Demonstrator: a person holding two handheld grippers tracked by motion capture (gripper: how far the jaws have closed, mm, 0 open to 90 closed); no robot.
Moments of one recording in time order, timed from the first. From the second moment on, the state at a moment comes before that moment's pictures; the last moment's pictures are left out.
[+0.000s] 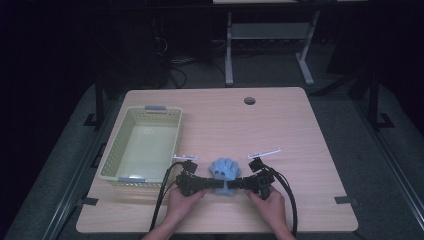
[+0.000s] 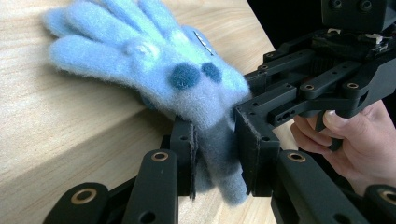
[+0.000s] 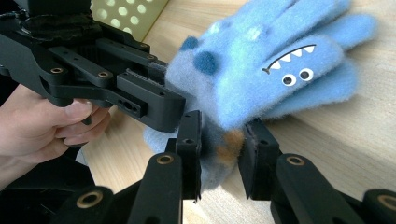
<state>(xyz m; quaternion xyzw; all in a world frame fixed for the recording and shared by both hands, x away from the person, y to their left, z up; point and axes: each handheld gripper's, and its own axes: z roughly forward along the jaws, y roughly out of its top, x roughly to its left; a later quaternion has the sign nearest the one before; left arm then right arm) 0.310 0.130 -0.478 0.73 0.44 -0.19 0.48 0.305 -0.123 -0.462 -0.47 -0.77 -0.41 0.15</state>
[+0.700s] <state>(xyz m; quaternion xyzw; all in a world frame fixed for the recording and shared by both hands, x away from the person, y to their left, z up) 0.300 0.137 -0.435 0.74 0.40 -0.15 0.52 0.298 -0.124 -0.423 -0.44 -0.77 -0.45 0.12</state>
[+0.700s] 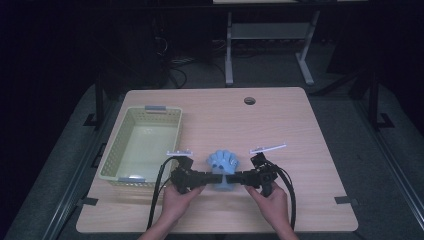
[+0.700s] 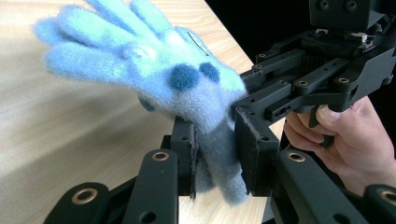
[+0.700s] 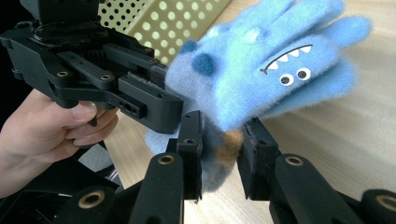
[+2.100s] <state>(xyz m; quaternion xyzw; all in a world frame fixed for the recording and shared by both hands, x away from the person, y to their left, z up) 0.316 0.195 -0.379 0.73 0.40 -0.11 0.54 0.330 -0.070 -0.362 -0.40 -0.79 -0.46 0.11</state>
